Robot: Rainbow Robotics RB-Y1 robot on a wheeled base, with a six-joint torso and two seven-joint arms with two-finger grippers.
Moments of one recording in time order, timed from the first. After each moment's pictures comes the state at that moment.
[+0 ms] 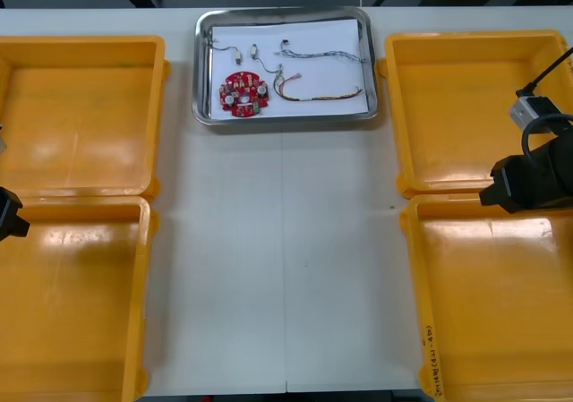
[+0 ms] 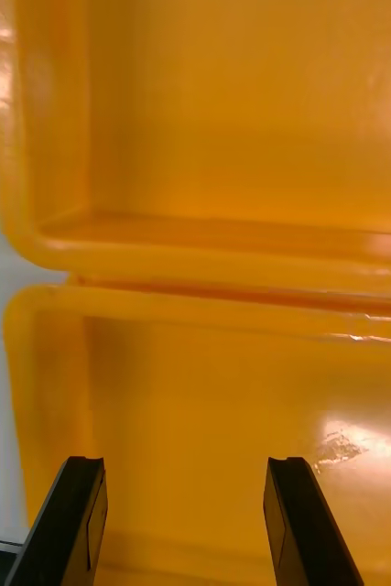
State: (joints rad) right arm -0.34 -0.72 -0.10 -2.16 -0.89 1.92 1.19; left arm -0.17 0.84 0.26 -2.05 0.87 1.91 -1.38
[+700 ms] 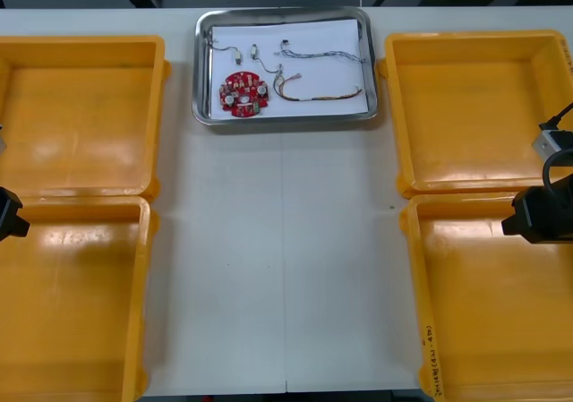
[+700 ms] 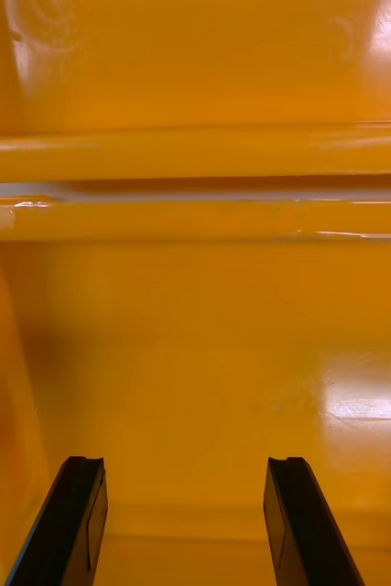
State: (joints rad) right arm -0.20 -0.73 -0.16 -2.19 -0.86 1.92 1.19; left arm -0.17 0.84 0.26 -2.05 0.87 1.91 -1.38
